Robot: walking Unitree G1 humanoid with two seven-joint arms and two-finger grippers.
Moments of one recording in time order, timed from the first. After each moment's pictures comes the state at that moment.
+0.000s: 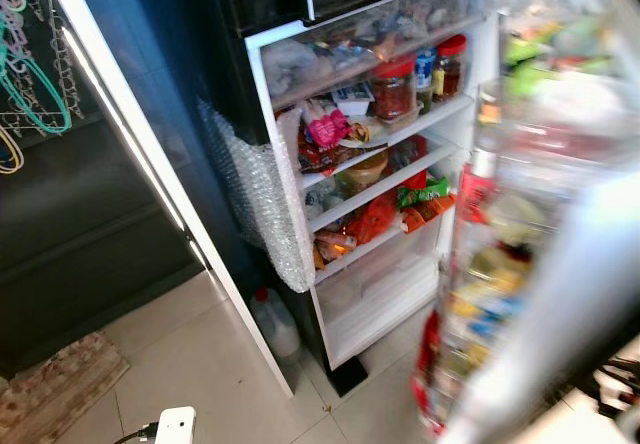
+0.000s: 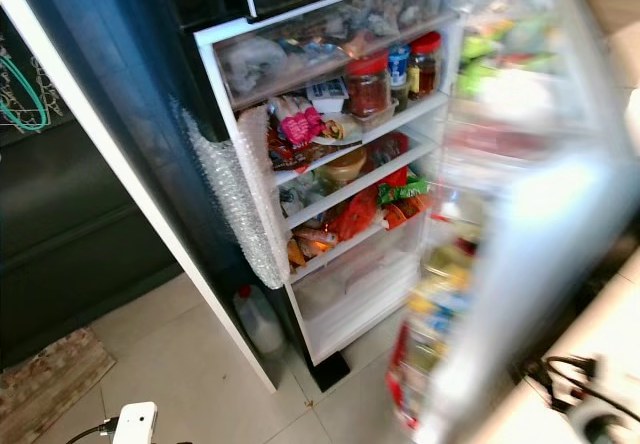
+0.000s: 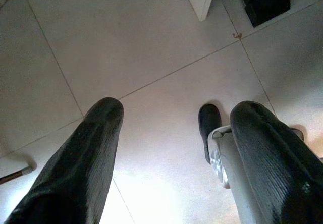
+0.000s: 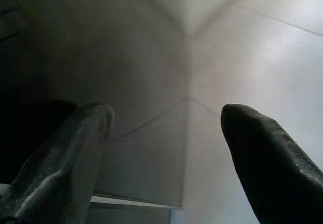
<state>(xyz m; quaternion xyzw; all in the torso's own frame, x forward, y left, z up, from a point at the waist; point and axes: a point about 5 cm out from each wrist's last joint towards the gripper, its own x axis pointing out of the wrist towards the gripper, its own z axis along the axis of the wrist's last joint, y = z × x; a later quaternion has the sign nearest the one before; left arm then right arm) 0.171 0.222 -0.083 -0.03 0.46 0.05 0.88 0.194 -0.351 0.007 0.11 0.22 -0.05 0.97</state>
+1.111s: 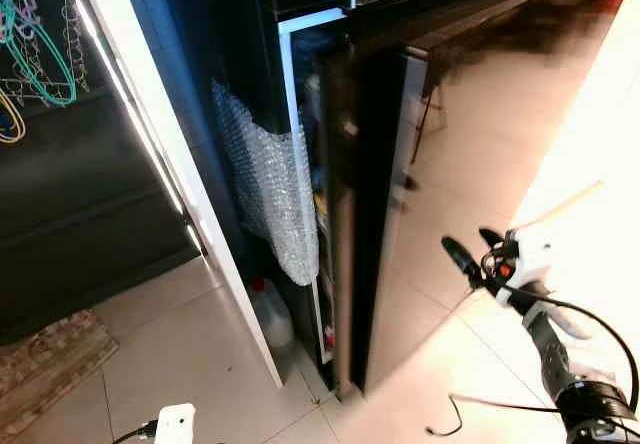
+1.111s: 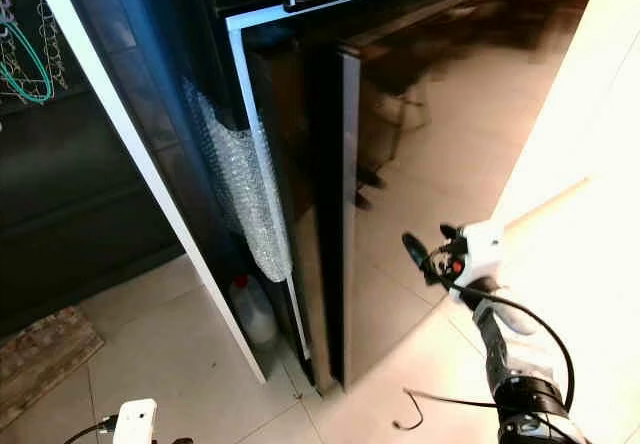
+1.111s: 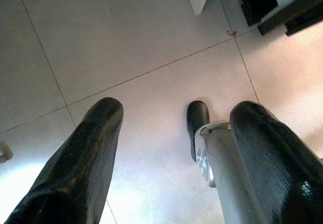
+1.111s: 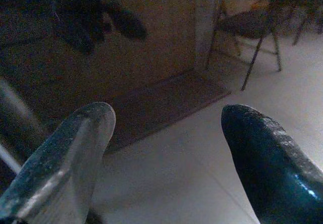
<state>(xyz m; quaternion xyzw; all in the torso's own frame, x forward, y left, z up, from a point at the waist) 0.173 0.220 -0.083 -0.04 0.46 0.07 0.89 0.320 -0.239 0.086 0.04 0.06 0.17 0.98</state>
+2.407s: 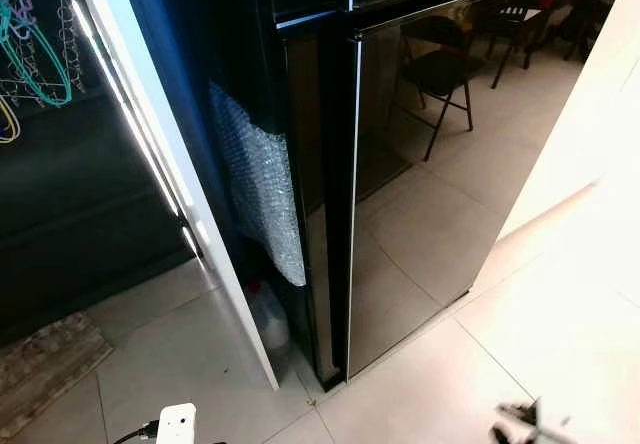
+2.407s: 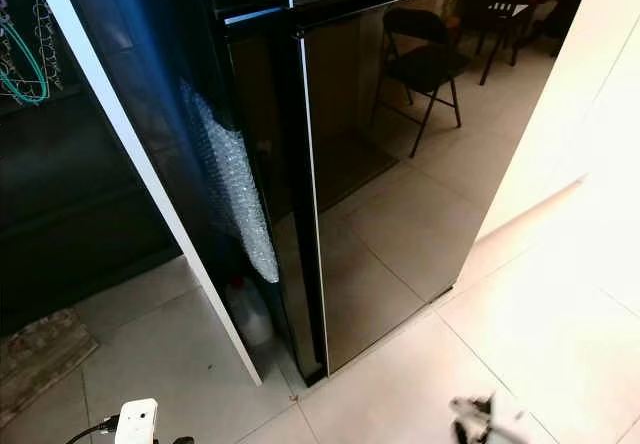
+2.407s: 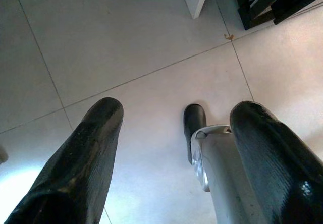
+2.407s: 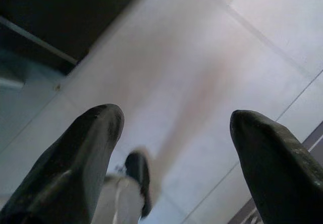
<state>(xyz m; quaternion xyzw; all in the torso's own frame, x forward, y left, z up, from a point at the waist) 0.173 0.218 -0.083 -0.04 0.45 0.08 0.89 0.157 -0.262 -0.078 0.11 0.44 -0.13 0.88</state>
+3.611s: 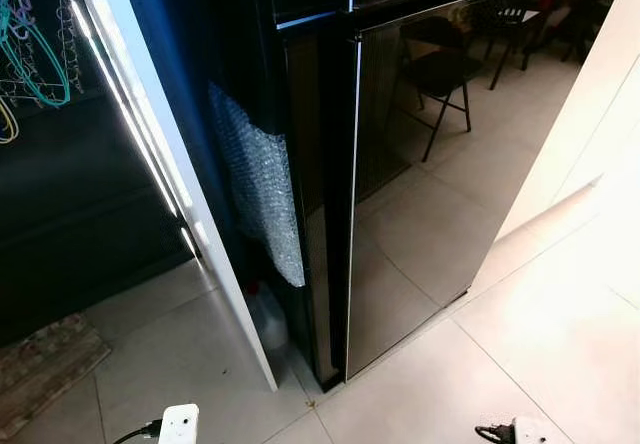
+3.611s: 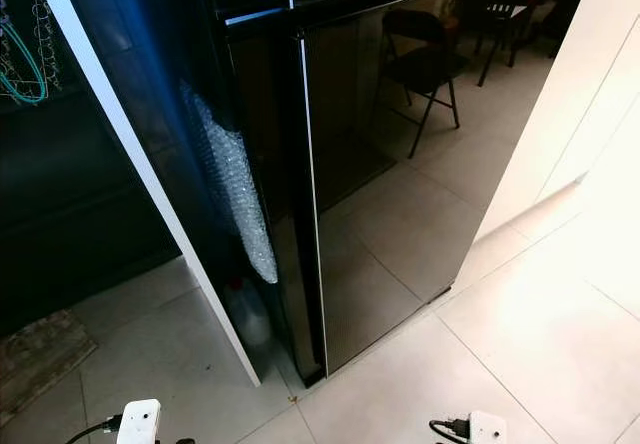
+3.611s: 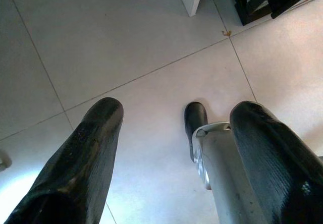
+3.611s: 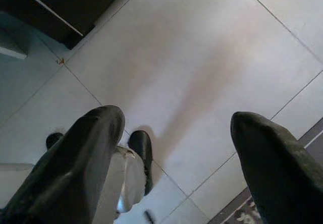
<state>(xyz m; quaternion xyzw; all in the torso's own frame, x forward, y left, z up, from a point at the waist) 0.173 0.217 -0.083 -0.03 0.46 0.06 0.89 0.142 -0.244 -0.089 0.08 0.48 -0.10 0.87</state>
